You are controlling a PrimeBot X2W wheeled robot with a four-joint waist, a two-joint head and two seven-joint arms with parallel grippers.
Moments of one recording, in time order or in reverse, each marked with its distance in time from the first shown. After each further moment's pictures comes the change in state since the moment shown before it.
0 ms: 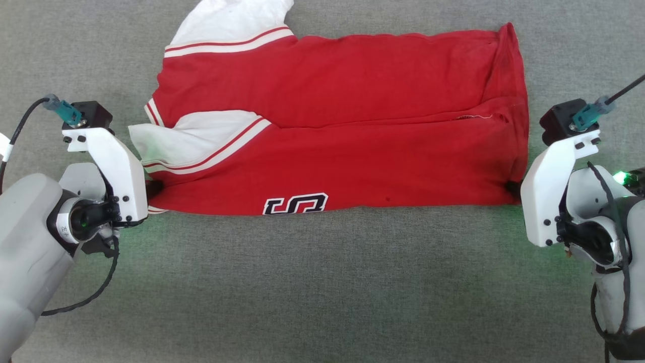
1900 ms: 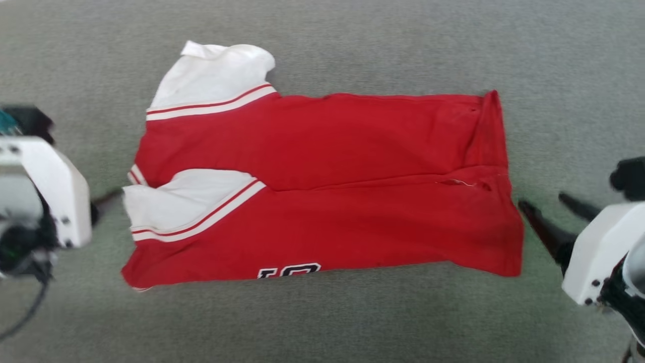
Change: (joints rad) left arm 0.118 0.352 0.066 -0.513 -0.007 0.230 0.031; right arm 0.318 0.085 -0.214 -0.435 0.059 0.000 -0.105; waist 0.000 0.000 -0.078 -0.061
